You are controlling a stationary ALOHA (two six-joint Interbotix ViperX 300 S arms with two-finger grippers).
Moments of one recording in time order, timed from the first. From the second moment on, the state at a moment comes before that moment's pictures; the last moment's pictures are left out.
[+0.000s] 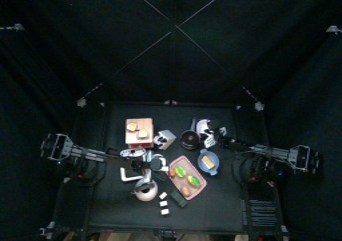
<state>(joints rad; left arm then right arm) -0.01 -0.22 0.73 0.46 0.06 -0.43 -0.36 -0.46 0.94 -0.99 0.24 1.34</state>
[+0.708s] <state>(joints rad) 0.10 -0.30 0.89 0.47 -0.37 -0.43 -0.18 -0.31 0.76 -1.15 -0.16 1.34</state>
